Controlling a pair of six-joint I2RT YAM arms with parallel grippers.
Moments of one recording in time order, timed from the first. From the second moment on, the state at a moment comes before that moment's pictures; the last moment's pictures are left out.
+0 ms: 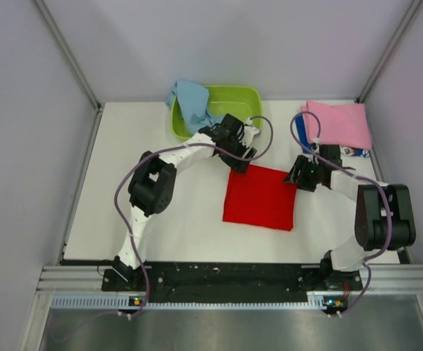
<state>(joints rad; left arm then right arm) -0.64 2.20 1.82 -0.58 0.28 0.12 0.01 1.55 0.76 -0.16 -0.36 0.40</state>
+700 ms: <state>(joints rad) -0.54 2.17 1.68 -0.60 0.30 0.15 0.01 1.65 0.76 0.10 -0.58 0.46</state>
